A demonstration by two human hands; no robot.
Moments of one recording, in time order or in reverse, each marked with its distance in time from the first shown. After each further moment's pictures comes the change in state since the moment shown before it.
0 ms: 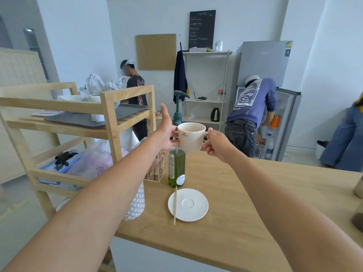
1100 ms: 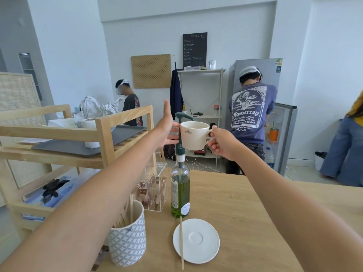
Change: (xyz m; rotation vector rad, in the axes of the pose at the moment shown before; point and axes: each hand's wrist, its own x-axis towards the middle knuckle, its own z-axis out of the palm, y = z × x) left_hand 0.058 0.073 -0.019 0.223 0.024 0.203; right_hand 0.054 -0.064 0.001 0.078 -0.006 -0.014
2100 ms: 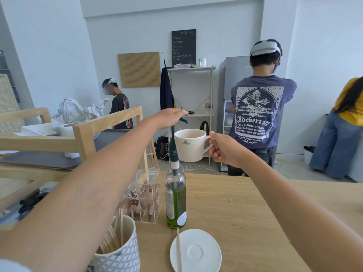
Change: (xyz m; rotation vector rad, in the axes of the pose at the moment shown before) left_hand 0.096 0.021 -0.002 0.966 -0.147 0.398; right_hand 0.010 0.008 -0.014 -0.087 -0.118 -0.064
